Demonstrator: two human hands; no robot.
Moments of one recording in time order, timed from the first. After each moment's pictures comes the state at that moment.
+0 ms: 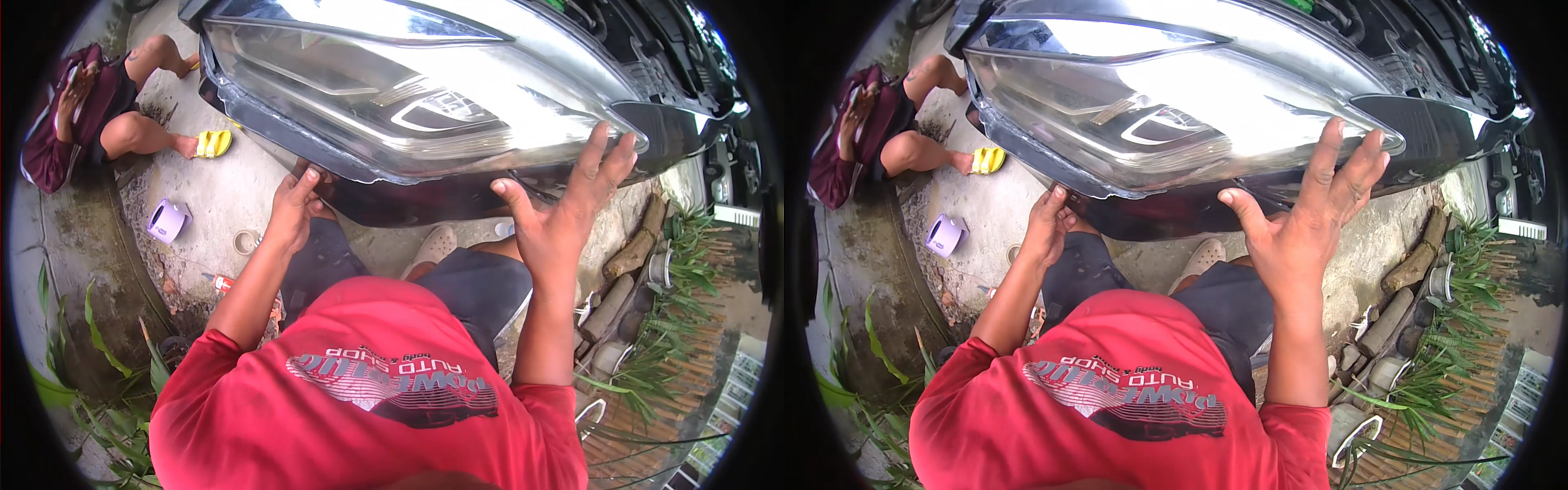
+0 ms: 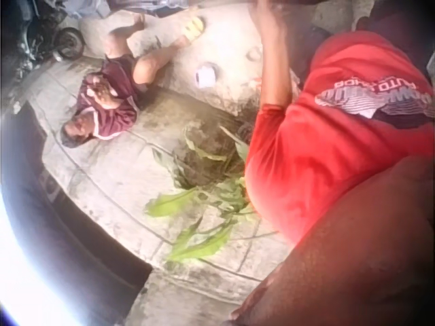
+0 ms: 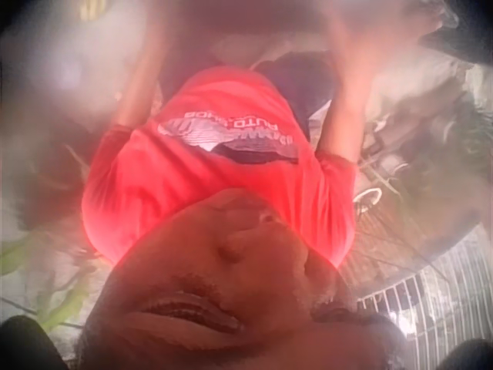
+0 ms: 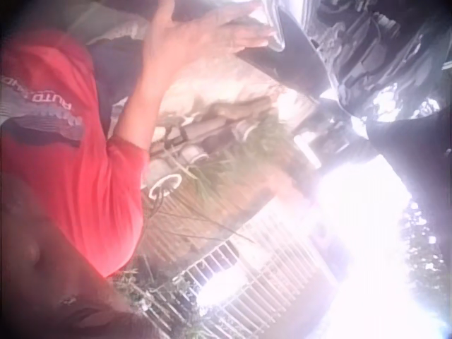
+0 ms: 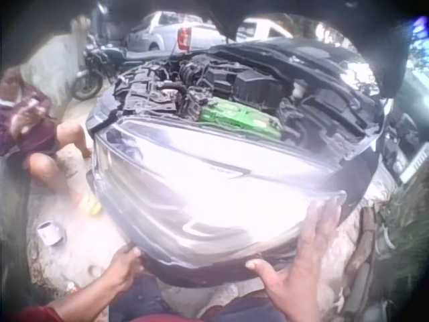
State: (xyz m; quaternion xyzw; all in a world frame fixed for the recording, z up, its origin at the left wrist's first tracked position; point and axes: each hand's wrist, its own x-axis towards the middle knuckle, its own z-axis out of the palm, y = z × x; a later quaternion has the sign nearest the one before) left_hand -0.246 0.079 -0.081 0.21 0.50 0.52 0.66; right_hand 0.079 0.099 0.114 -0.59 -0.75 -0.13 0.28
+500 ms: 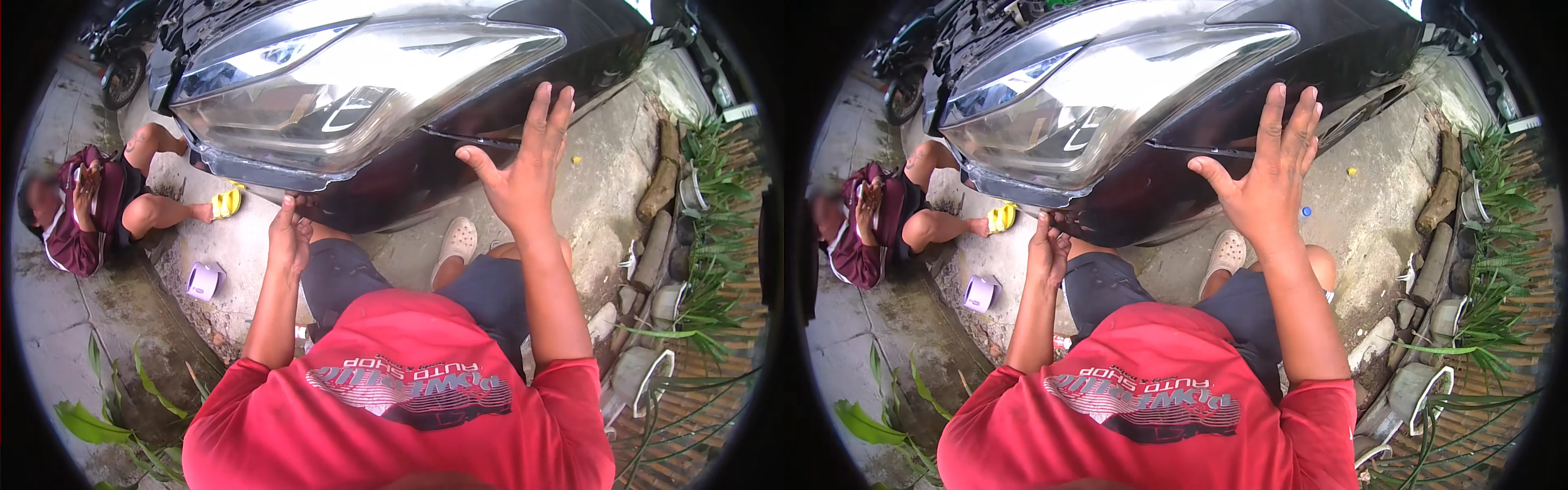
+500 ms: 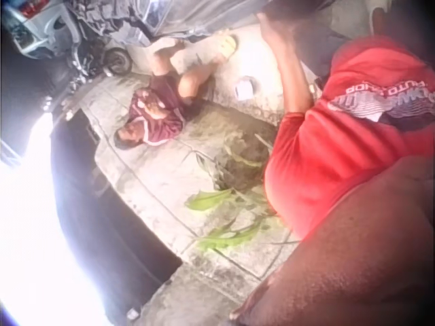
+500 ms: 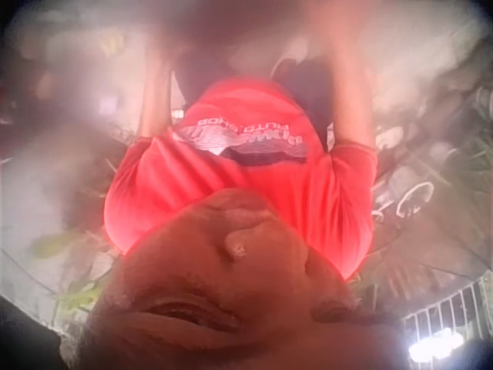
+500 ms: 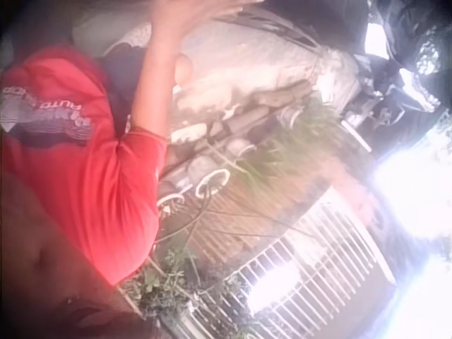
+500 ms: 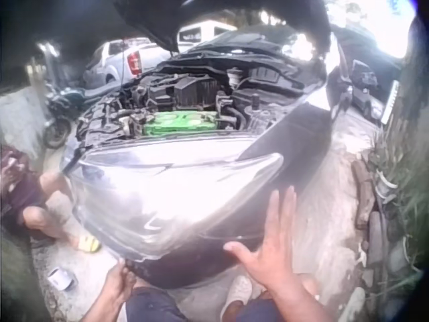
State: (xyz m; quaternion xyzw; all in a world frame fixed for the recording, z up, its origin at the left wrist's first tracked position) left_hand -0.253 0.083 -0.087 0.18 0.49 0.52 0.67; right_hand 0.119 0.089 0.057 -0.65 -0.66 -0.10 0.36
